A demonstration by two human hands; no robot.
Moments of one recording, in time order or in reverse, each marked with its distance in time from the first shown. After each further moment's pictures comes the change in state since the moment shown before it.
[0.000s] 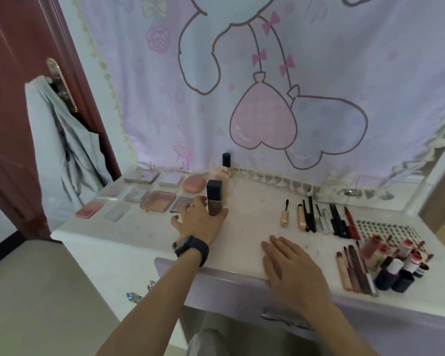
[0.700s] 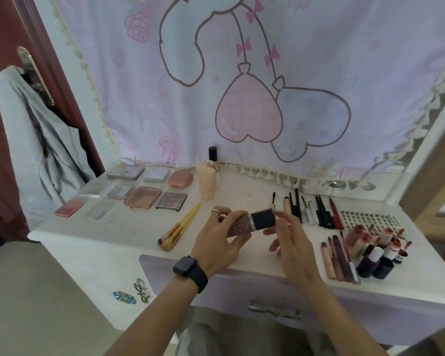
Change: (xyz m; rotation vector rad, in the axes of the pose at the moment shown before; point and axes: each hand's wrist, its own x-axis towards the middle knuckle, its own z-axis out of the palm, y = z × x) left_hand -0.060 0.005 0.018 -0.167 -0.200 0.649; right_hand 0.006 -0.004 -0.031 0.971 0.258 0.241
